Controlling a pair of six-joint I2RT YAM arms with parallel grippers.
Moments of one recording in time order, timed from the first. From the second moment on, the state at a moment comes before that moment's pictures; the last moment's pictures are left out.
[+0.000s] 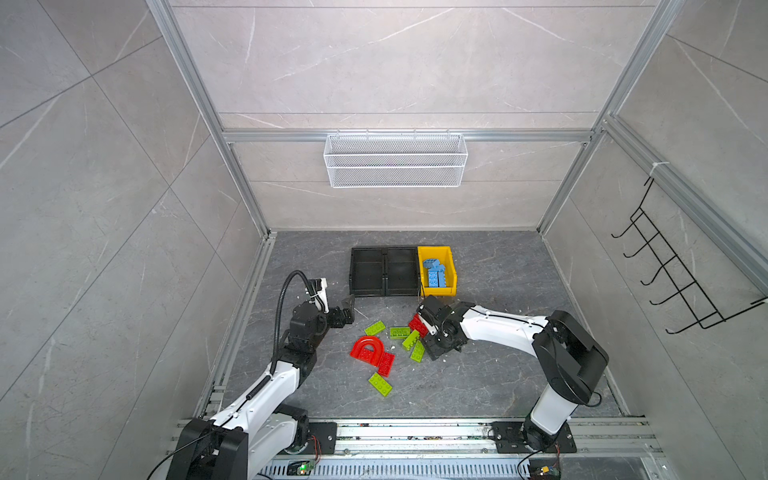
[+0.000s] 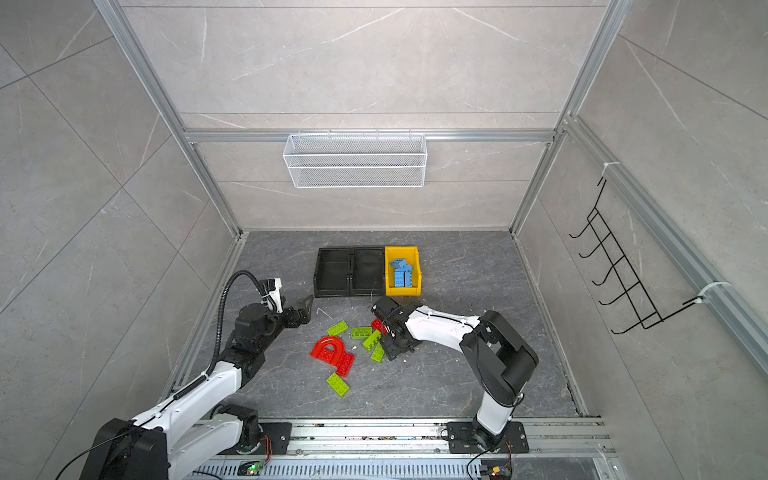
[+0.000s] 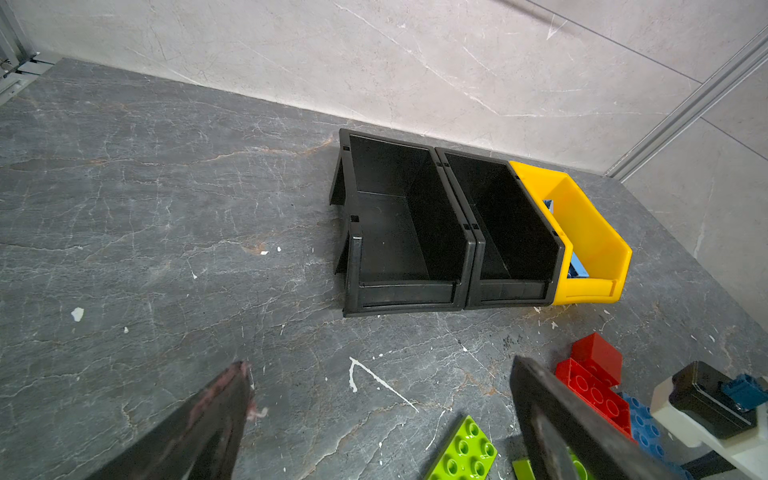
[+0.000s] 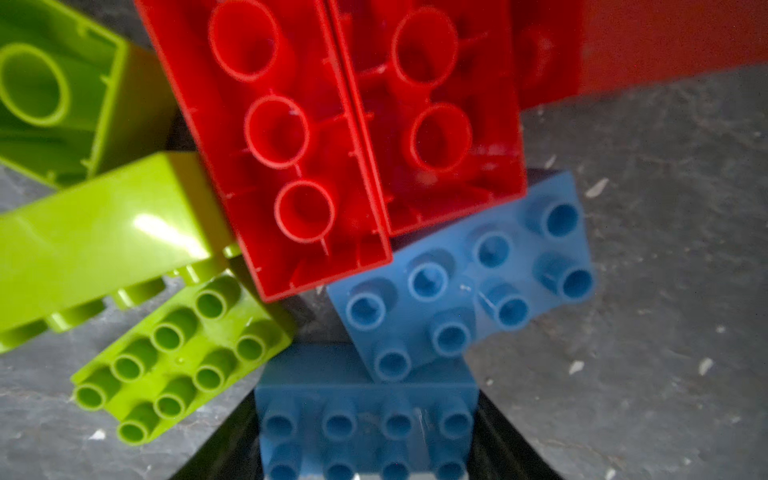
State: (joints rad) left arm -0.28 1.01 0.36 0.33 0.06 -0.30; right arm 0.78 1.74 1.03 -0.68 0.08 0.22
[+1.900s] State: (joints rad) left arm -0.28 1.02 0.36 0.33 0.05 -0.30; right arm 0.36 2.13 1.77 -0.52 0.00 0.13
